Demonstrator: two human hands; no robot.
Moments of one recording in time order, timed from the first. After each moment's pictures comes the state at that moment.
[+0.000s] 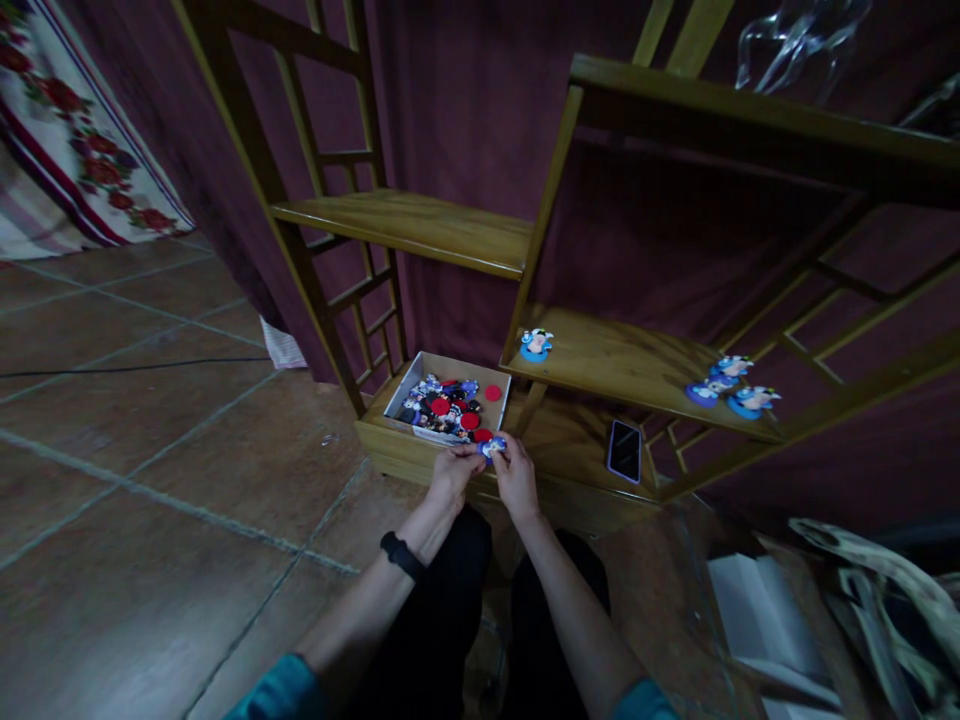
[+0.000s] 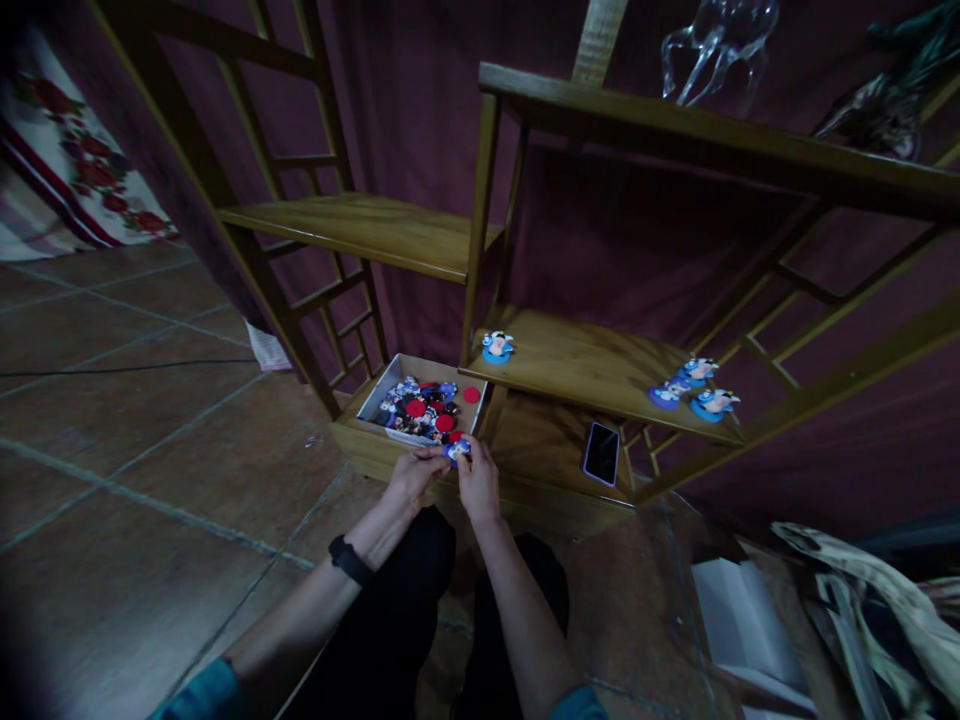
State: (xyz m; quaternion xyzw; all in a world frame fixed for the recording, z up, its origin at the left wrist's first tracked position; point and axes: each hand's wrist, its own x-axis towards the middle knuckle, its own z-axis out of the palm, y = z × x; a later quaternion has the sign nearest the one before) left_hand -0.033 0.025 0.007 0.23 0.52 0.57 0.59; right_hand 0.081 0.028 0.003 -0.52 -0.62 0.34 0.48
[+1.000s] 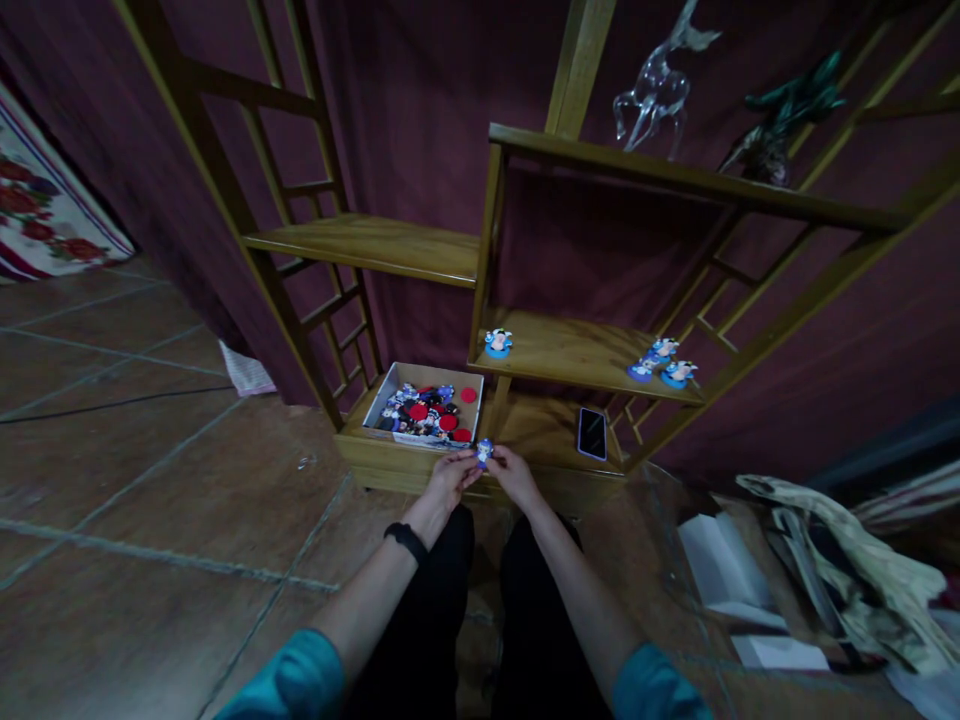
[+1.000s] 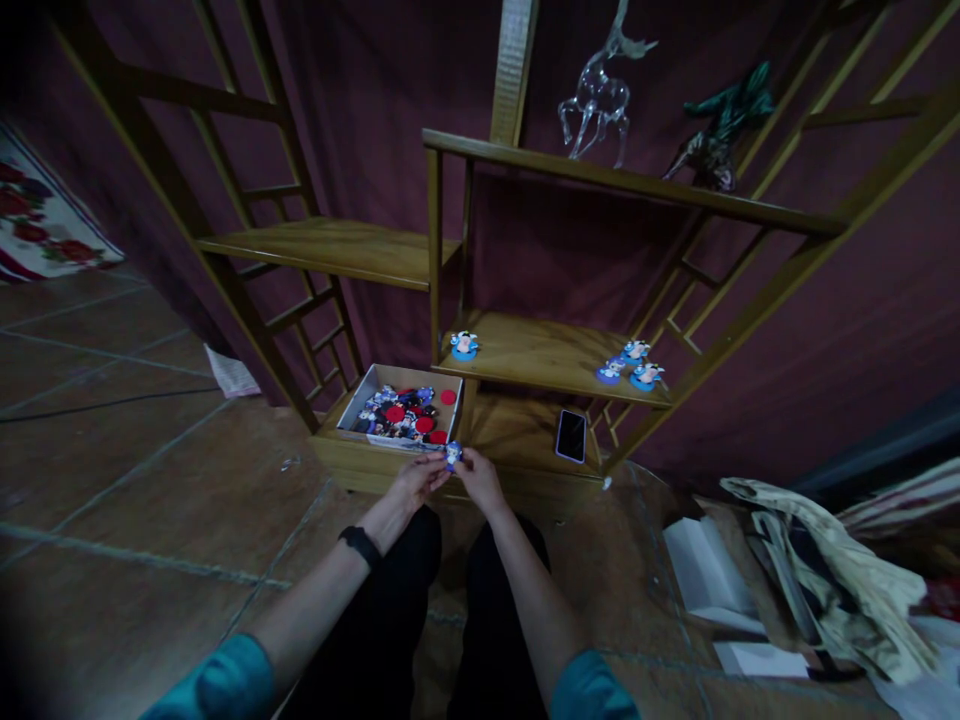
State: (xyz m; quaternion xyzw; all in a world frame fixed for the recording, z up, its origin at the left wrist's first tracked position) left_hand -0.012 0.021 -0.014 0.15 0.49 0.51 0.69; right_hand 0.125 0.018 -0.021 -0.51 -0.59 0.44 0.43
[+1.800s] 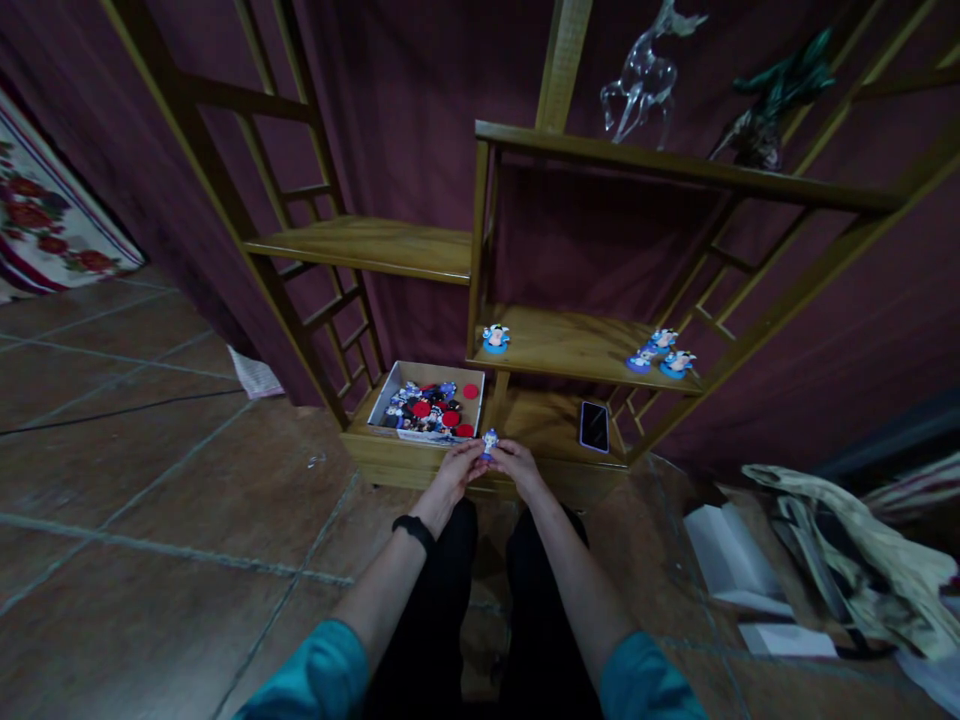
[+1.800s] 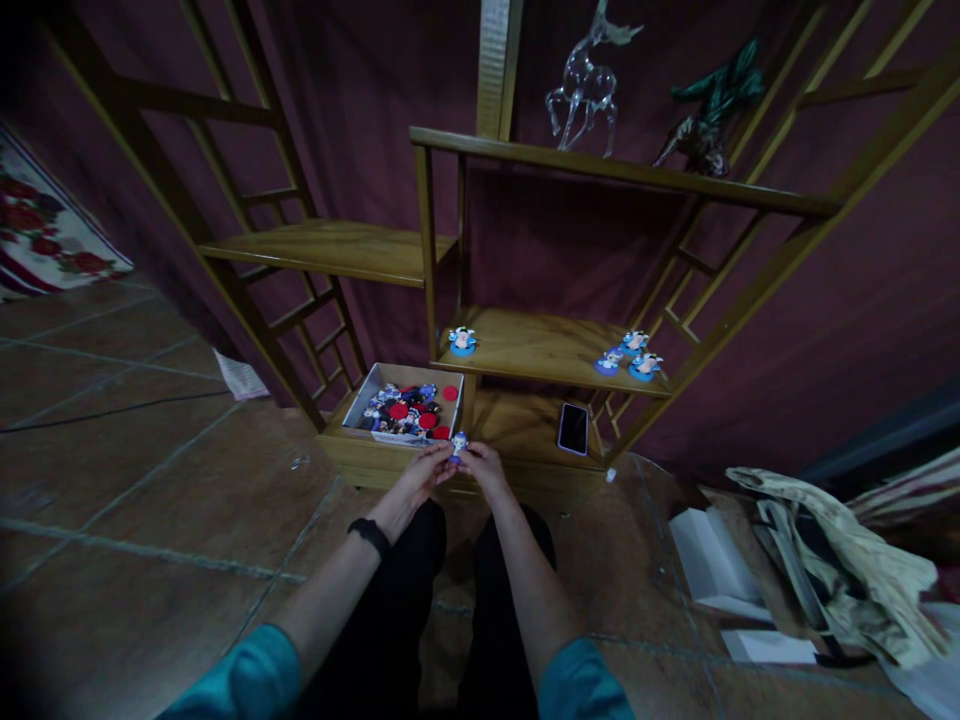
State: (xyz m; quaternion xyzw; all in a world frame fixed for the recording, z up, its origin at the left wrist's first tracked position) left_hand -0.008 0.014 -0.007 0.23 0.45 0.50 0.70; right_hand 0.123 0.021 -0.021 -0.46 -0.36 0.64 0.50
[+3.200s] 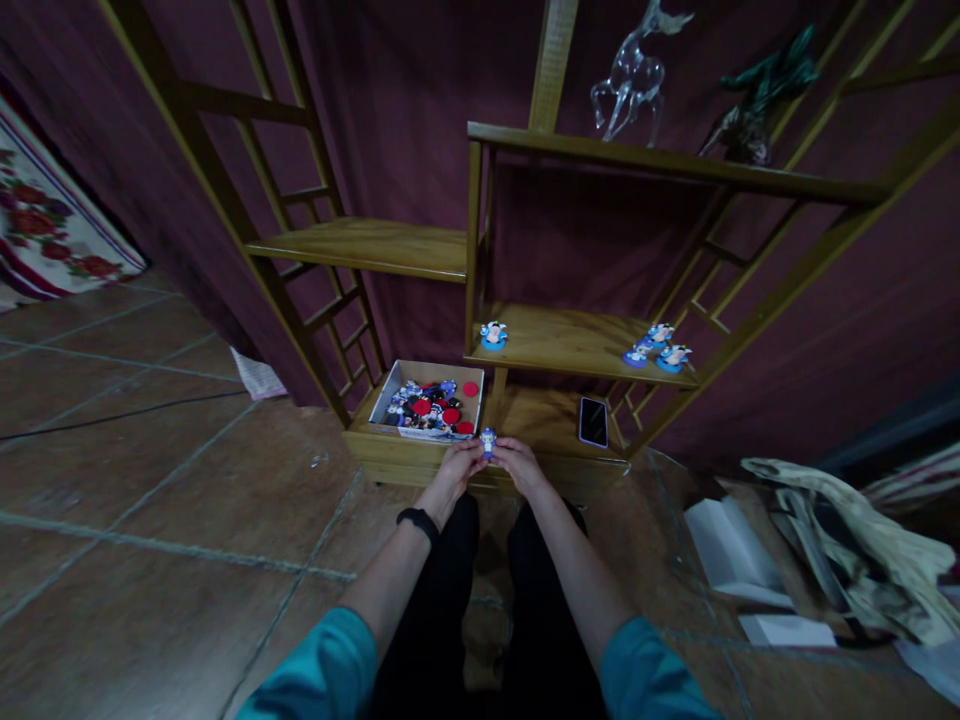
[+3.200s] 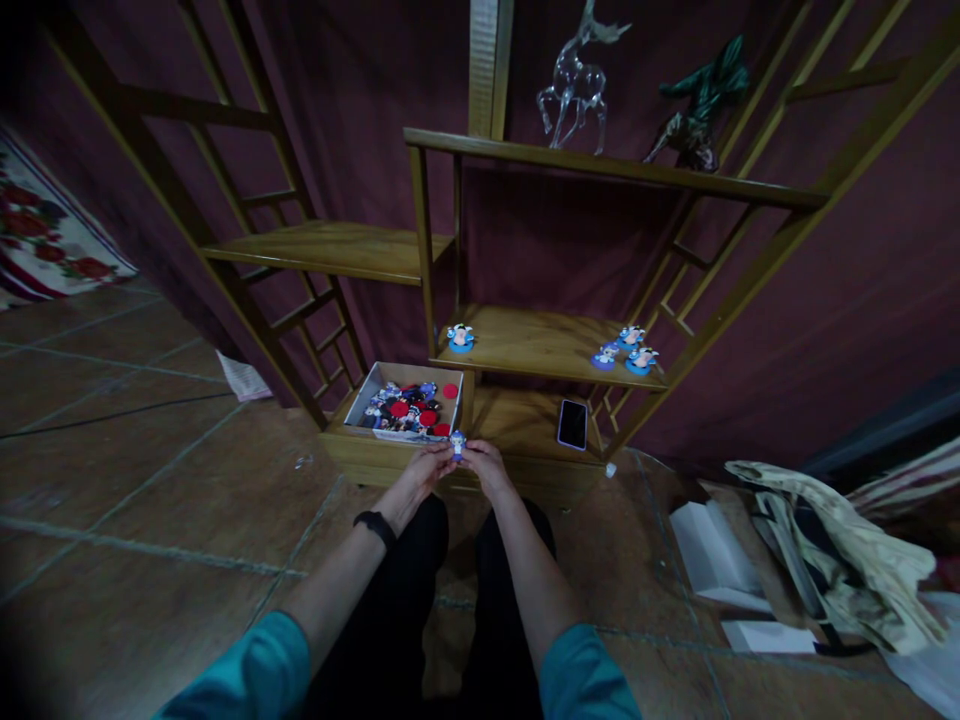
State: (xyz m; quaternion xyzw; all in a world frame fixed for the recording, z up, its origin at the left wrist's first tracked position) left_hand -0.004 0.015 -0.007 0.21 0.48 0.50 0.69; right_hand 0.122 0.015 -0.013 -0.46 -0.30 0.65 0.53
